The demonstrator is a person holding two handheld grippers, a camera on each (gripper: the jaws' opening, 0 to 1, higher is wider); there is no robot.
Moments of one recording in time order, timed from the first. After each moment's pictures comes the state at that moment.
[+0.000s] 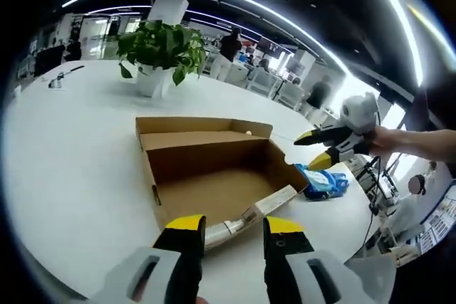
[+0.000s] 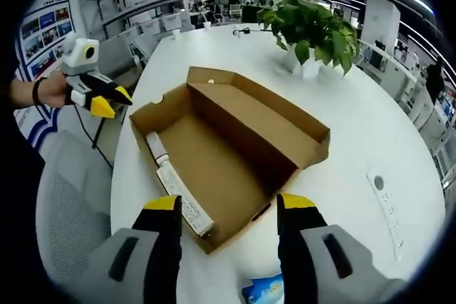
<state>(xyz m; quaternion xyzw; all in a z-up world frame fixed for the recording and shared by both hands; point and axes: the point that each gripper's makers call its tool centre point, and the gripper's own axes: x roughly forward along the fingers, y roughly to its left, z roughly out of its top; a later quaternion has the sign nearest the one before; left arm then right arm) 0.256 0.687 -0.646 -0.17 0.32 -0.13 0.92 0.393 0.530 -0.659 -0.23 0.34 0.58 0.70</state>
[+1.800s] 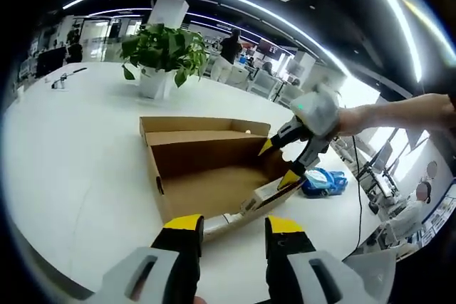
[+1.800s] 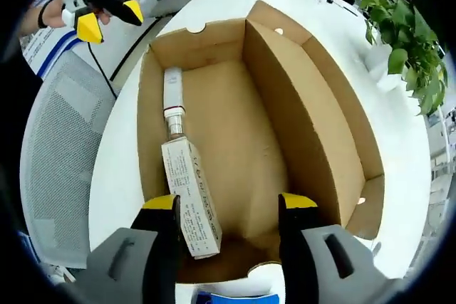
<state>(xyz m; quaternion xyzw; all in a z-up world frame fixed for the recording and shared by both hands) 0.239 0.686 -0.643 -0.17 0.31 -0.13 0.93 0.382 0.564 -0.728 -0.44 0.35 0.65 0.51</state>
